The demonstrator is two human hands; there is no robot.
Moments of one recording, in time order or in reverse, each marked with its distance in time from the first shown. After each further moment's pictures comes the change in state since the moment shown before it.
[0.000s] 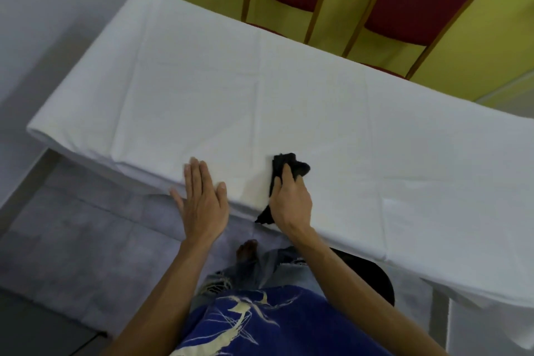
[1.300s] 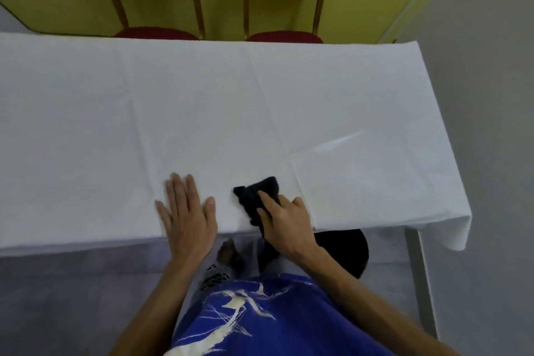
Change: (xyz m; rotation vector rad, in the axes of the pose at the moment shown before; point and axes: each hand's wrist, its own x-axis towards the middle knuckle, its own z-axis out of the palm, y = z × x) left_hand -0.027 0.124 0.061 0.160 -0.074 0.389; right_hand -0.033 0.171 -0.065 -0.156 0.262 -0.240
